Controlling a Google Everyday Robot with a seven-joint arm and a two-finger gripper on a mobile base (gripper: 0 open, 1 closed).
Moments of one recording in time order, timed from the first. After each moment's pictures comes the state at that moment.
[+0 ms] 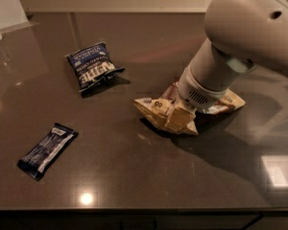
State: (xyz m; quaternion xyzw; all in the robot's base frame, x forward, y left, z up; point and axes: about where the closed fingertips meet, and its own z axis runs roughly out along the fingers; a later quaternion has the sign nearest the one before) arm 0.470 -0.088 0.860 -0.54 0.82 0.04 0.18
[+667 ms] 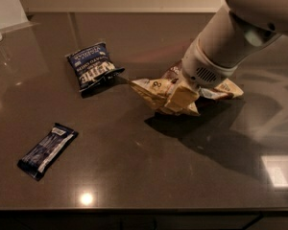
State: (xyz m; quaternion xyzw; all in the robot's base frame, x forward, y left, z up) arm 0.481 -0.082 0.907 -0.56 0.80 0.06 0.21
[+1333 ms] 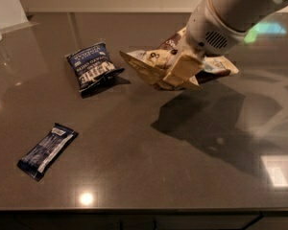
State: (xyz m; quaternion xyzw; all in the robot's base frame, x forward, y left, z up) arm 0.495 -0.073 0.972 -0.59 0.76 0.07 0.26
